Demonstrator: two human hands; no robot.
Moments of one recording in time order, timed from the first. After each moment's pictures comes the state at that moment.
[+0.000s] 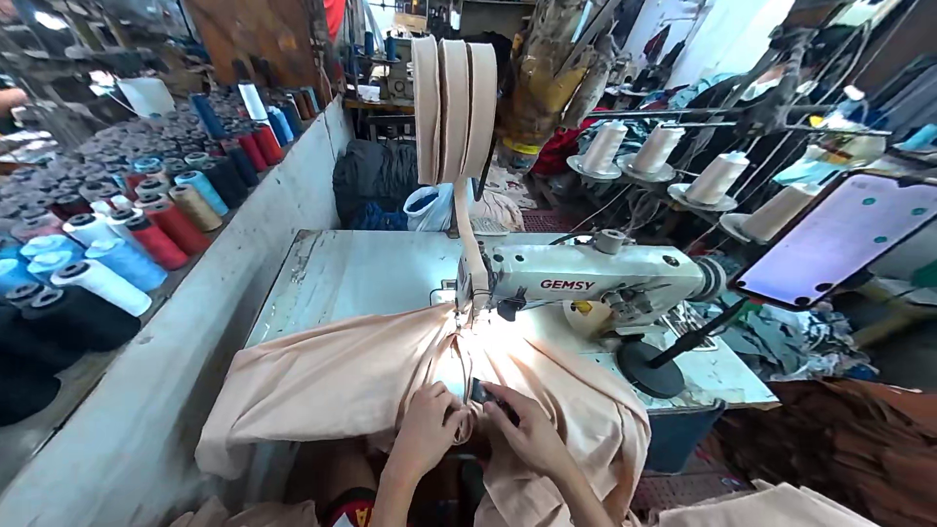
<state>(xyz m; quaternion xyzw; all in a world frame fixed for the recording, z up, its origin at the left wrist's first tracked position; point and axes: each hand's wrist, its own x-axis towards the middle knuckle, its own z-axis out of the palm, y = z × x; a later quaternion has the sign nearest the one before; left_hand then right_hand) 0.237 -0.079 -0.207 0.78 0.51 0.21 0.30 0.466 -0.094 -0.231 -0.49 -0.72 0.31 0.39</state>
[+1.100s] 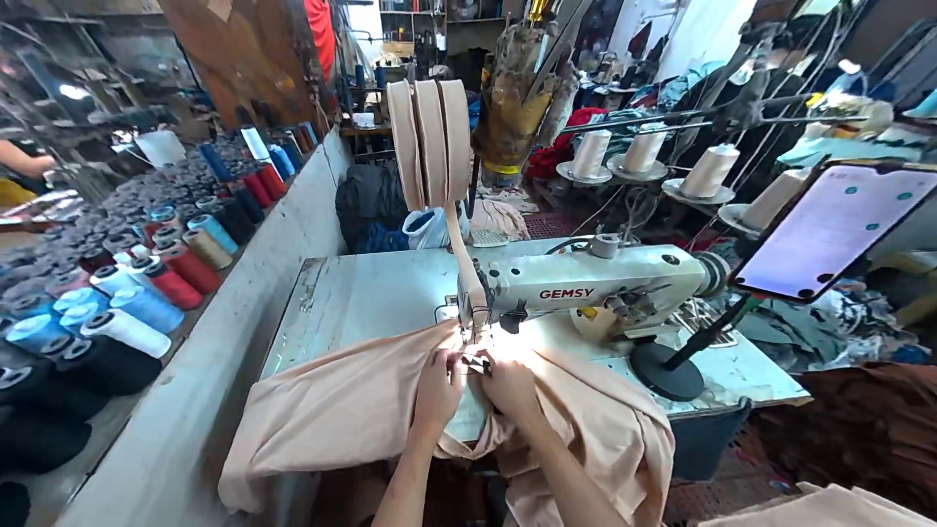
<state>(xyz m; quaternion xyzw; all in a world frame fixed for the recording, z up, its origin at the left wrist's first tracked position) 0.258 0.003 -0.215 0.71 0.57 0.36 0.20 0.416 -0.006 -0.205 -0.70 -0.68 0.12 0.18</state>
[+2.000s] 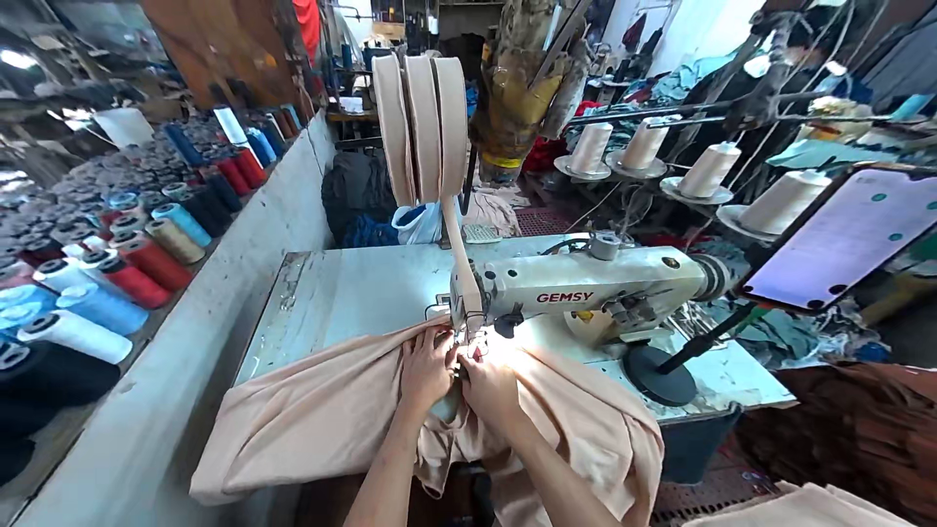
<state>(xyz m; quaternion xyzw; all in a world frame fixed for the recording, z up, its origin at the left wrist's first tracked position) 0.261 0.045 -0.197 0.80 0.58 0.08 0.08 0.396 -0.003 -0.201 -0.68 -0.72 0.03 0.14</state>
